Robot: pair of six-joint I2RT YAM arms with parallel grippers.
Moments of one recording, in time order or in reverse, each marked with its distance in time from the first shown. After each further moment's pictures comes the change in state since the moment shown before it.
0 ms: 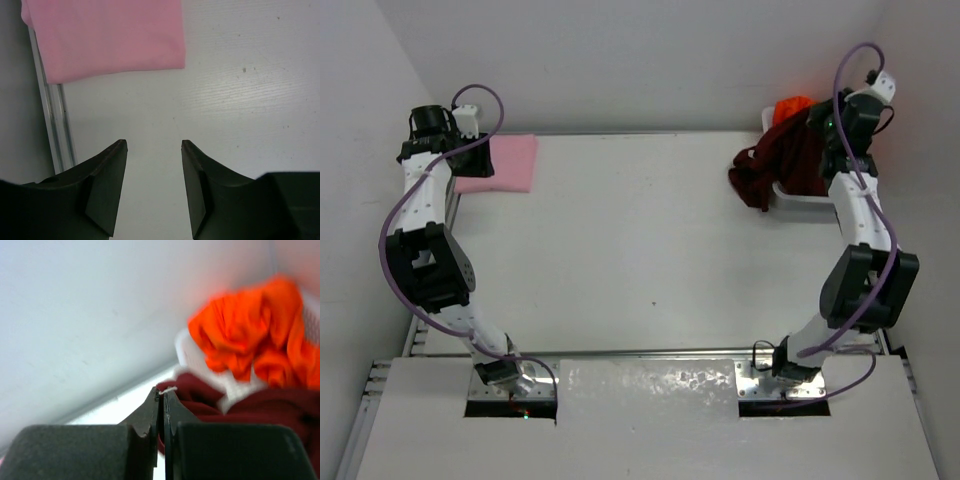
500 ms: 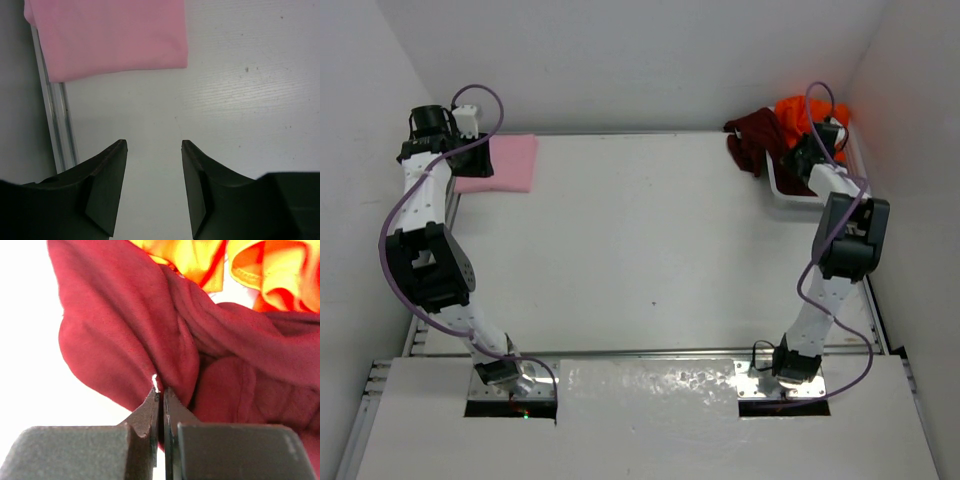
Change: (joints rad) left arm 0.000 0.000 0.000 0.000 -0.009 0.000; right arm -0.002 0.456 0.164 -0.196 -0.031 0.021
